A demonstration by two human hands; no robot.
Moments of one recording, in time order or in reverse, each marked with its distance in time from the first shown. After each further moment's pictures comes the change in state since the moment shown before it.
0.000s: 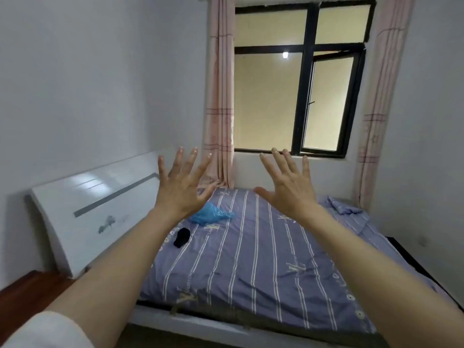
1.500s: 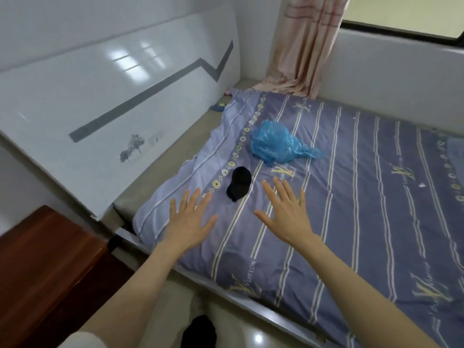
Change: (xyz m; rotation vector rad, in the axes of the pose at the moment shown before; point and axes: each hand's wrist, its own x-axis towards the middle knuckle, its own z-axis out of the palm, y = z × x) left_hand -0.007 -0.339 0.528 -0.252 -0.749 -0.444; right_hand 0.237 -0.173 0.590 0.308 -0.636 -0.060
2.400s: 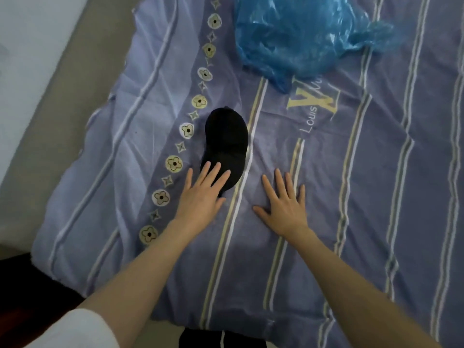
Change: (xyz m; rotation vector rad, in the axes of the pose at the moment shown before) left_hand 0.304 -0.054 0.266 0.111 -0.376 0.257; right_hand 0.209 0.143 0.337 0.078 -0.517 0.312
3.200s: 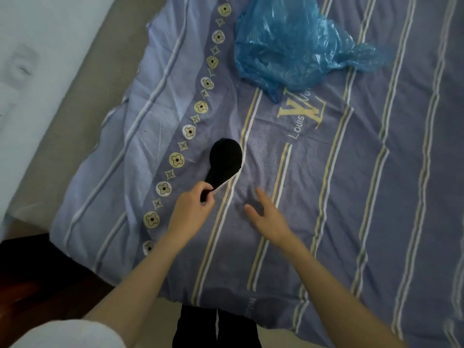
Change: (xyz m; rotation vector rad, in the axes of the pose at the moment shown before) left_hand -0.045 0.036 -0.037 -0.599 0.244 -0.328; right_hand -0.057 -0.021 -0.046 0.846 -0.179 0.090
